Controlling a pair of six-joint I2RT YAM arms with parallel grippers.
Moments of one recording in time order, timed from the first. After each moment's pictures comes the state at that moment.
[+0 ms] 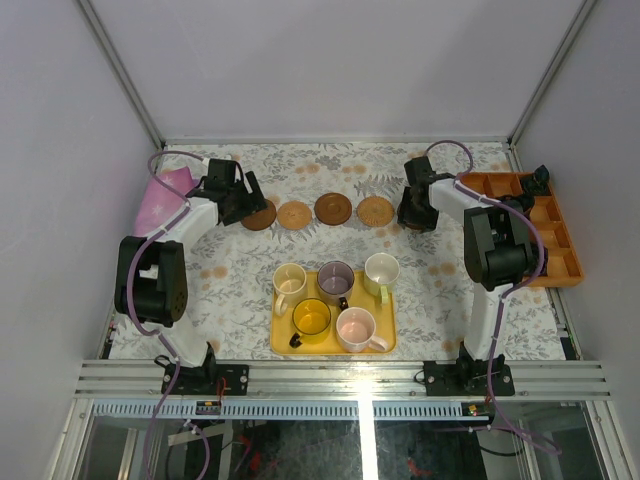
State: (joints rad) left arm -0.10 1.70 1.16 -0.30 0.08 -0.52; right arm 0.23 2.03 1.41 -0.60 0.18 0.45
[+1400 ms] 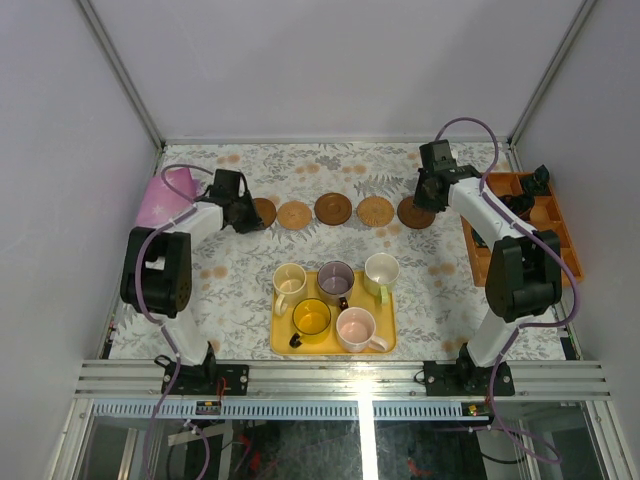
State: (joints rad) left arm -0.11 1.76 1.10 -0.28 0.20 -0.53; right arm 0.23 1.75 1.39 -0.64 0.17 0.44
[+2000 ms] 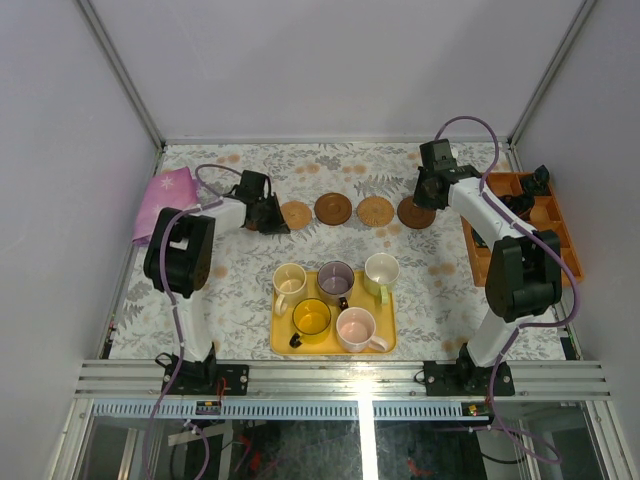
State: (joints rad) left arm -0.21 1.96 1.19 -0.21 0.32 -0.55; right arm 0.23 1.75 1.39 -0.61 0.17 0.44
